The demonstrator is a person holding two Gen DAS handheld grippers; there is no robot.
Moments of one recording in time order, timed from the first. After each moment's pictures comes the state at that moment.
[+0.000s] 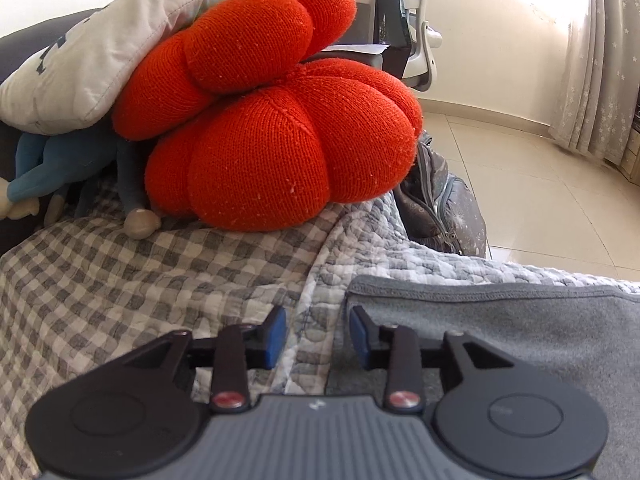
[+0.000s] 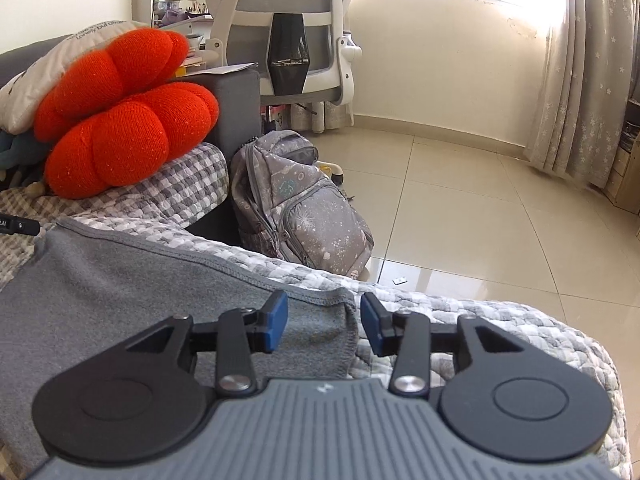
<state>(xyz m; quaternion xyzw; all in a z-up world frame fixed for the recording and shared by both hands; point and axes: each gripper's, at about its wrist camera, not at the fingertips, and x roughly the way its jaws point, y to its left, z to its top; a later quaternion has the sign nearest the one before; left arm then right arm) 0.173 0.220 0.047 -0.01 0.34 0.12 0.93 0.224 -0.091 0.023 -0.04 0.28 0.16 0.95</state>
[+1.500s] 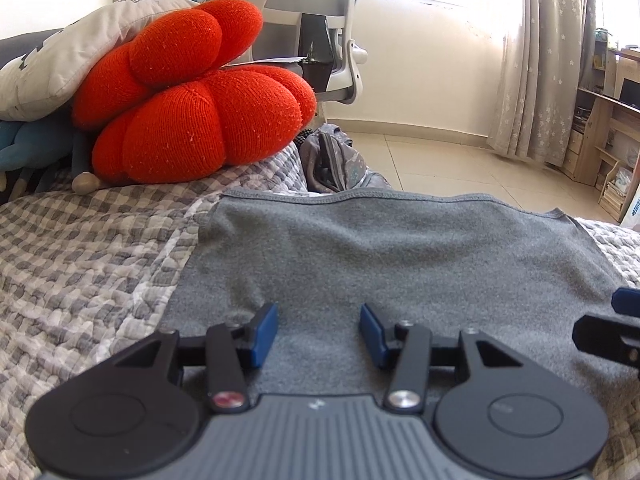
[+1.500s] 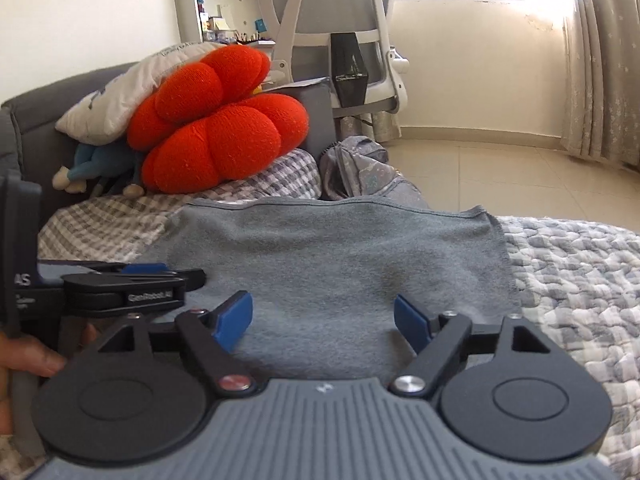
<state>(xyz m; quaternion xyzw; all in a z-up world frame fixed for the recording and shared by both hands) 0.096 0.143 -0.007 0.00 0.29 0.05 0.95 0.102 -0.032 -0.002 0.04 0.25 0.23 0.94</state>
